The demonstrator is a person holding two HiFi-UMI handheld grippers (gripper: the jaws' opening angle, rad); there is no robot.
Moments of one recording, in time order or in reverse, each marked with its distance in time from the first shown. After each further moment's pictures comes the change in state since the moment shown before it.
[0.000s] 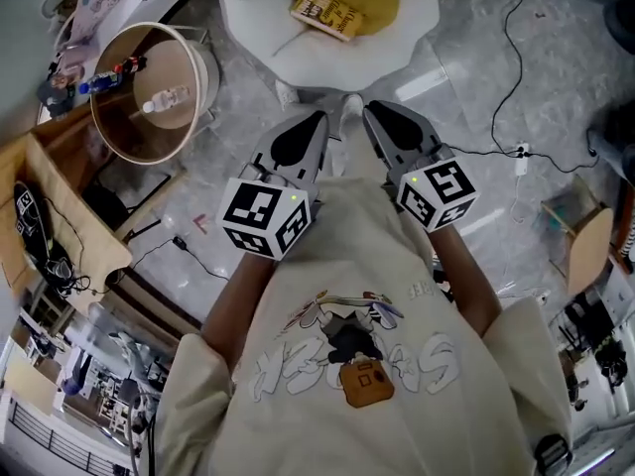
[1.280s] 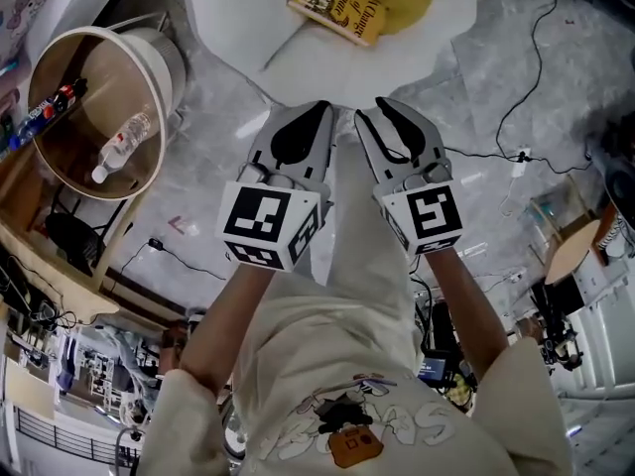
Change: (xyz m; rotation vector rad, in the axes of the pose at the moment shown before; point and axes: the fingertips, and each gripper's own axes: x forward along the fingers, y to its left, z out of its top) left arm 0.178 0.211 -0.080 -0.158 0.108 0.038; right arm 0.225 -0.117 -0.094 -0.201 0.250 -0.132
